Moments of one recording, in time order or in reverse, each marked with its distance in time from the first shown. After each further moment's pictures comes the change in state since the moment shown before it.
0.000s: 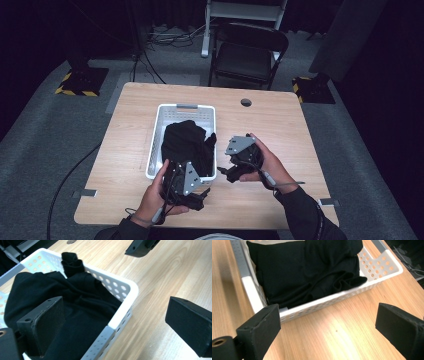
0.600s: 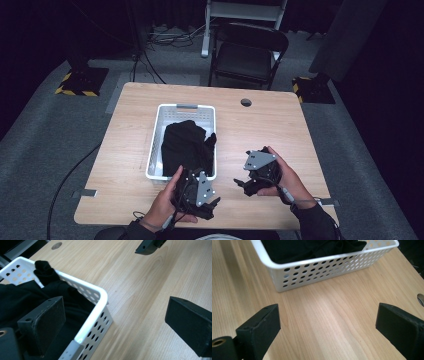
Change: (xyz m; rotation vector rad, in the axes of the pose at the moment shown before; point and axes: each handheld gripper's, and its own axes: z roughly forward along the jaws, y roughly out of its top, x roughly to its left) left arm -0.031 0.005 0.012 -0.003 -0.039 0.069; right arm 0.012 -0.053 -0.024 0.012 -0.037 -0.003
